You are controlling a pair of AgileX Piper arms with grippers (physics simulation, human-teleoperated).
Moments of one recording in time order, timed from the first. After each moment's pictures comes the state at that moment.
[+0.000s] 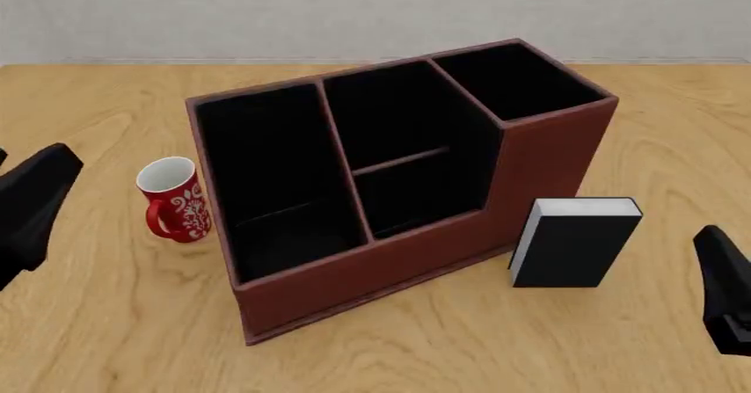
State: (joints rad) left arm -0.29 0.27 -0.24 -0.06 -0.11; right arm 0.00 0.01 0.00 0.00 0.00
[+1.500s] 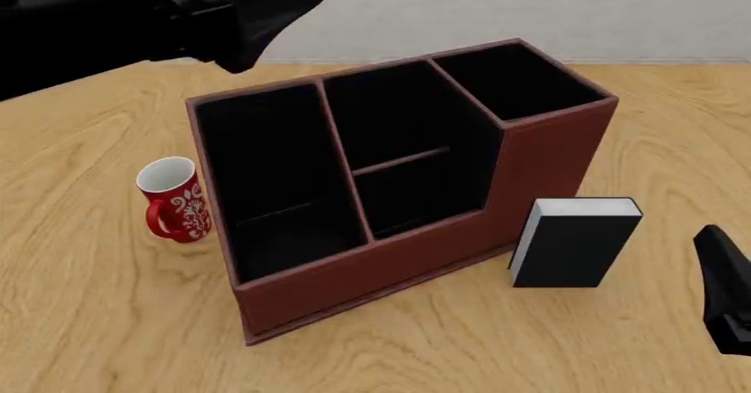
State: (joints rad) left arm -0.76 0.97 -0.92 0.07 -0.01; right arm 0.00 0.01 -0.01 0.00 0.00
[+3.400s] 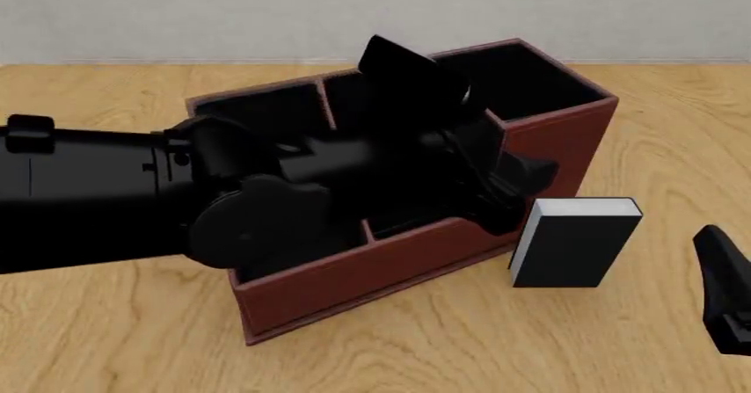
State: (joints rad) left arm -1.04 1.50 -1.00 -0.15 -0.09; right arm 0.00 0.01 0.00 0.00 0.00
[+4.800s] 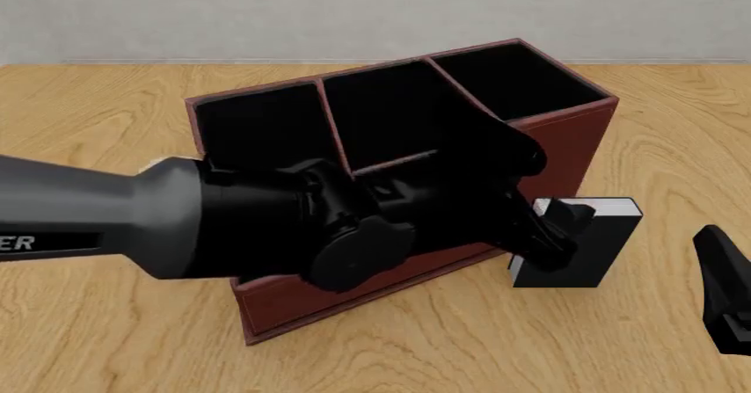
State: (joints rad) left arm -1.08 1.73 -1.10 -0.22 -0.12; right arm 0.00 0.01 0.00 0.00 0.00
